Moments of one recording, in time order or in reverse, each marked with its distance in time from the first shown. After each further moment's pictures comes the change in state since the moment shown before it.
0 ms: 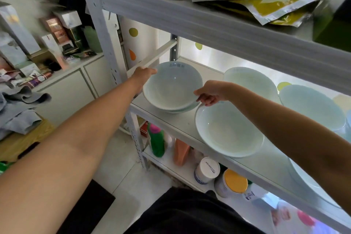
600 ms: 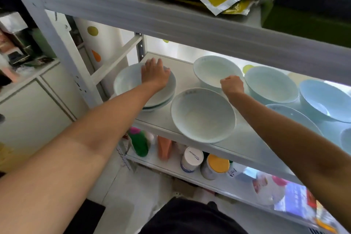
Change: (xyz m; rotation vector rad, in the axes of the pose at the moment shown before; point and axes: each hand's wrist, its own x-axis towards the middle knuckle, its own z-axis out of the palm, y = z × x) left_hand -0.018 0.027 0.117 0.983 0.017 0.488; right_hand -0.037 0.101 -0.052 0.098 0.879 0.140
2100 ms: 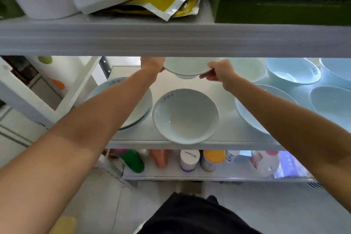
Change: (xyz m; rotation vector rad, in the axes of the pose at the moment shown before) left_hand 0.036 0.096 -0.016 -0.851 -0.170 -0.131; right_hand -0.008 0.005 -0.050 0.667 -0.042 0.062
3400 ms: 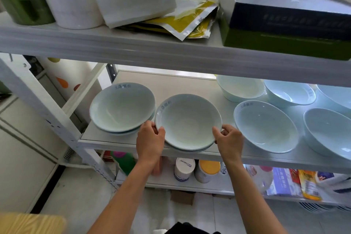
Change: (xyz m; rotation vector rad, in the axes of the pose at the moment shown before) left_hand -0.155 -0.118 -0.015 0.270 0.160 0.020; right_hand -0.121 0.112 0.001 -0.384 0.368 -0.203
